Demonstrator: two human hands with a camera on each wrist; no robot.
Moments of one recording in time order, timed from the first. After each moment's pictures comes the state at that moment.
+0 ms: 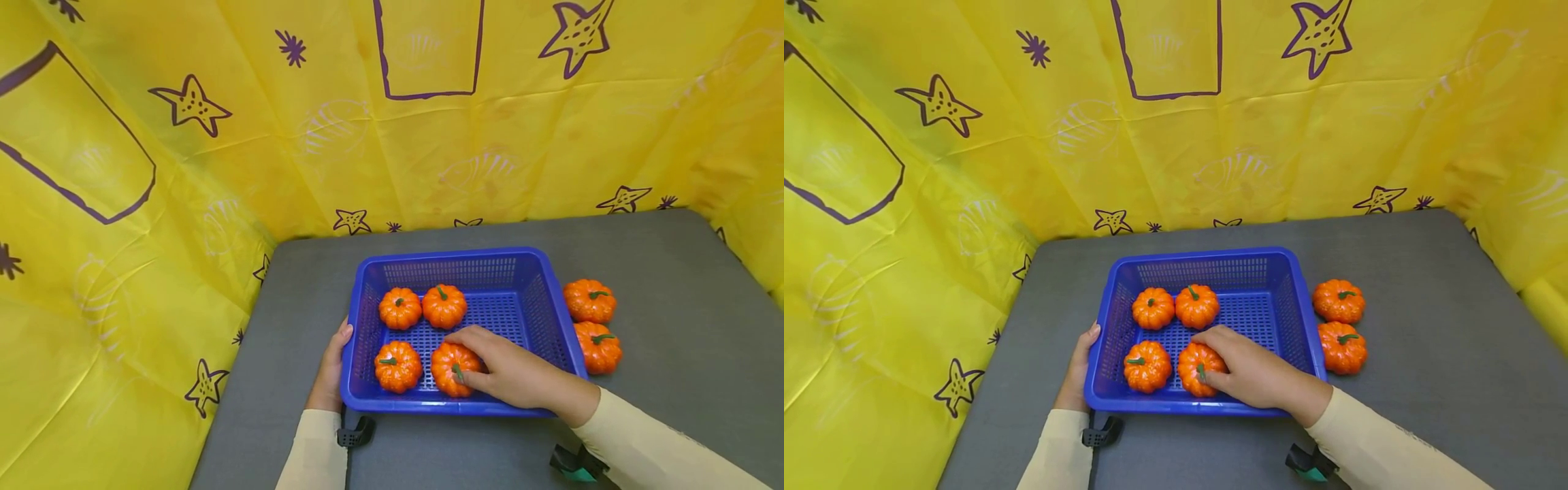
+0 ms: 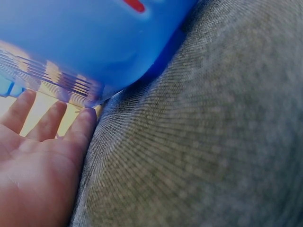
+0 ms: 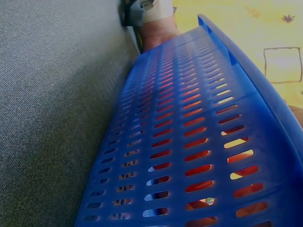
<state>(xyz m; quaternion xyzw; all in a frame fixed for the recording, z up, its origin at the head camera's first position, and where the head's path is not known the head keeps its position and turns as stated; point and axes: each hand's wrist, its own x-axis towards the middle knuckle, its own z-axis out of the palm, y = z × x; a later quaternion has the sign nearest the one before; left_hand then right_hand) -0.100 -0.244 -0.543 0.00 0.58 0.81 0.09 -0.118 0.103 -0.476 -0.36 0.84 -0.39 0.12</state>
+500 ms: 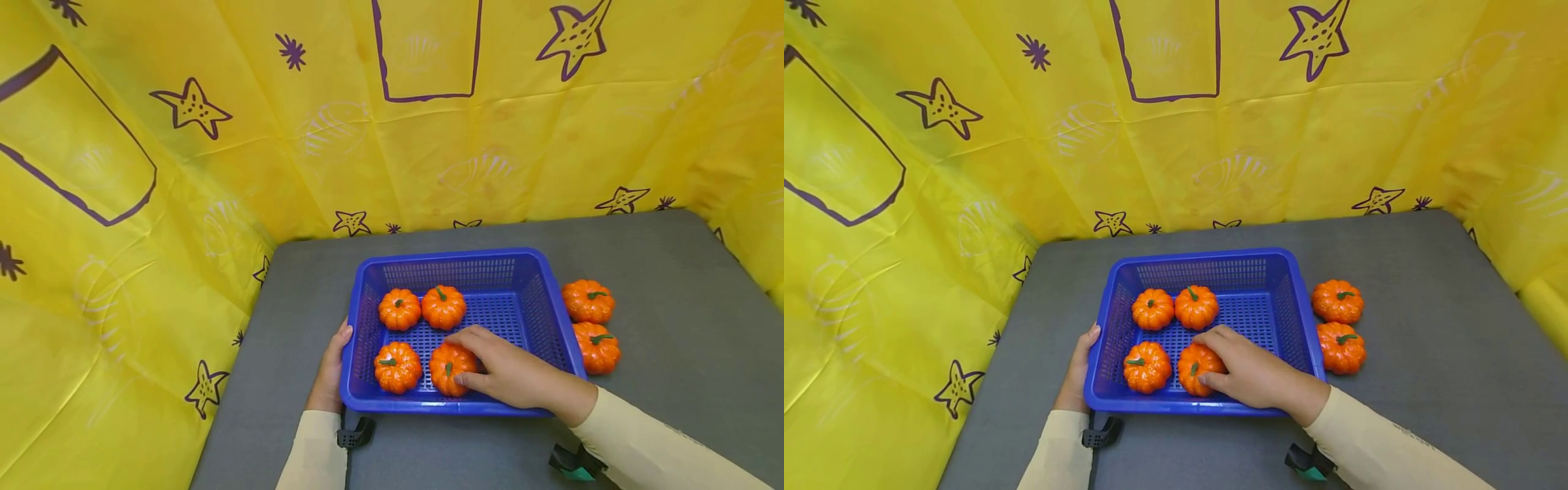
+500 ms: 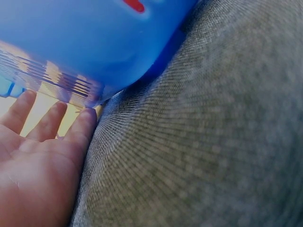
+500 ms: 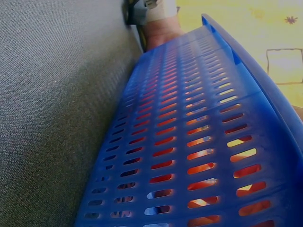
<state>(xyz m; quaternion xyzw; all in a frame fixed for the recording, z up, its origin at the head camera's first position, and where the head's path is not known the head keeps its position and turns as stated) -0.101 -0.245 -0.547 -0.01 0.58 0.81 0.10 -0.118 0.103 -0.477 -0.37 0.84 -0.38 0.11</state>
